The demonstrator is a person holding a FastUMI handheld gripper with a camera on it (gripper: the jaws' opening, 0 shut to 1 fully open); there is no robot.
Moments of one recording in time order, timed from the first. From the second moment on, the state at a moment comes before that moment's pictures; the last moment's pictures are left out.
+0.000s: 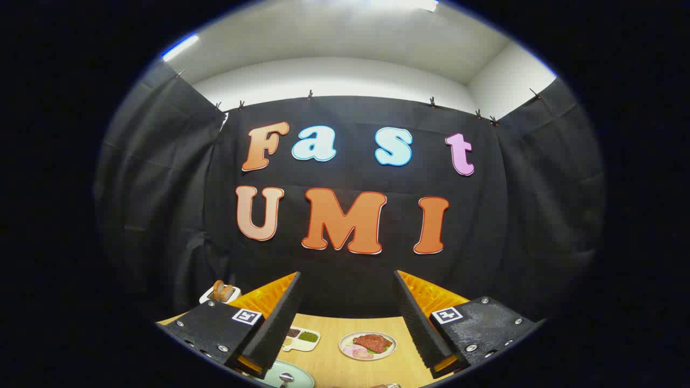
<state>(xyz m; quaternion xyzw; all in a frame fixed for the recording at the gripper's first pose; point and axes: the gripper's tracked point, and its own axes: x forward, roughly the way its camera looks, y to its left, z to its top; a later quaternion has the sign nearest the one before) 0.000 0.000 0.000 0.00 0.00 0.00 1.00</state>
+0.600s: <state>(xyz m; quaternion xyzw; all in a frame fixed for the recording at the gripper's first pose) -0.004 0.030 0.005 0.01 0.02 0.03 1.00</state>
